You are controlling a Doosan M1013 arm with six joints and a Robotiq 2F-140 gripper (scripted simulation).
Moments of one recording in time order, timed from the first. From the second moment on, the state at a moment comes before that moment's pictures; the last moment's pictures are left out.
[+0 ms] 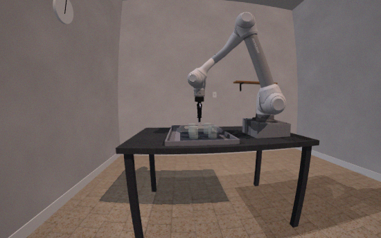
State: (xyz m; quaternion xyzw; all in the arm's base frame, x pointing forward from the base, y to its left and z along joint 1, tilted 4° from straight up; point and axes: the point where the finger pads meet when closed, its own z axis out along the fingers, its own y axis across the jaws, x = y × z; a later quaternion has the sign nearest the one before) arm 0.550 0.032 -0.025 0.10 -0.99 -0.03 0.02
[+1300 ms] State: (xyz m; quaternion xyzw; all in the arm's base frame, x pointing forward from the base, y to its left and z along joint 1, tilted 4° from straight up) arm 0.554 0.033 -0.025 0.10 -0.99 -0.03 0.02
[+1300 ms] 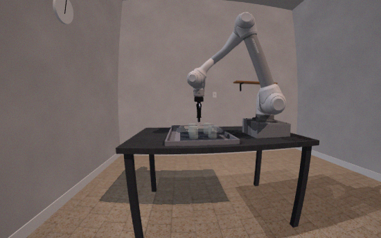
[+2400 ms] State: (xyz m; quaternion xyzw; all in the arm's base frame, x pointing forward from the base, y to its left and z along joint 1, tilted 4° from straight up) arm 0.558 0.034 -0.025 0.10 -0.99 -0.03 0.02
